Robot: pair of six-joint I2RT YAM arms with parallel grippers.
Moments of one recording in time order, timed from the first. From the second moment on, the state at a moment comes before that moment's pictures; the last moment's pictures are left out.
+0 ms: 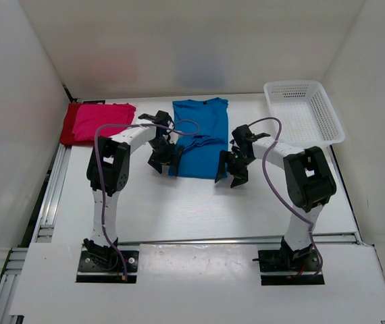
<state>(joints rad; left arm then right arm) -0.38 2.15 1.66 -0.99 0.30 0.00 0.43 1.88 1.21 -0.68 -0.37 0.50</state>
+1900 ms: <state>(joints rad) -1.06 1.85 1.50 -0.92 -0.29 0.00 0.49 1.13 0.56 -0.73 -0.38 0.61</state>
